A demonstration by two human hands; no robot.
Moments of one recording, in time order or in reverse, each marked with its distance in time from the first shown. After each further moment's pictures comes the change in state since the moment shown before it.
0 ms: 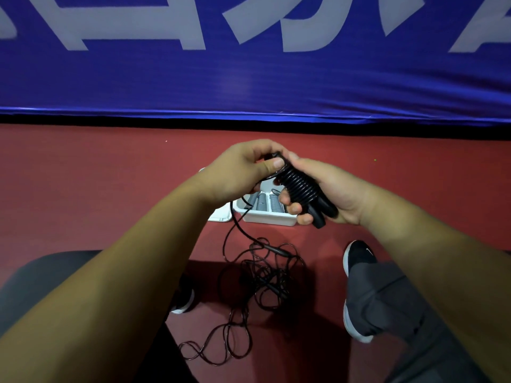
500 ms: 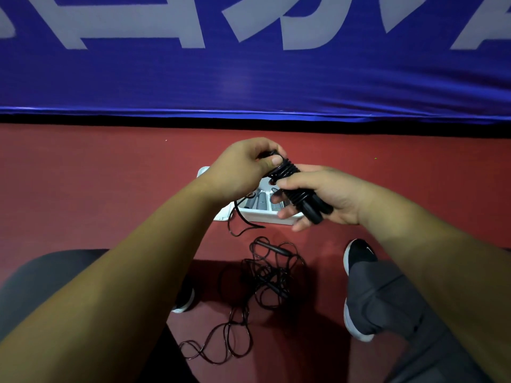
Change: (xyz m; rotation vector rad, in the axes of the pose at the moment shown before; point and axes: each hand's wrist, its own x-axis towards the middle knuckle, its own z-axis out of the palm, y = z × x) left_hand 0.003 0.000 0.006 0.100 0.118 -0.049; right_hand 0.001 0.001 0.002 -0.145 0.093 0.061
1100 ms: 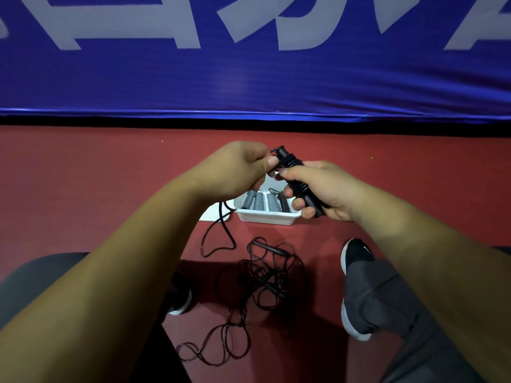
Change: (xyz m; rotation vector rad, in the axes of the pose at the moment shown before) left_hand -0.006 0.012 -0.013 0.191 -0.122 -0.045; right_hand 0.016 0.008 -0.010 0.046 0.207 -0.040
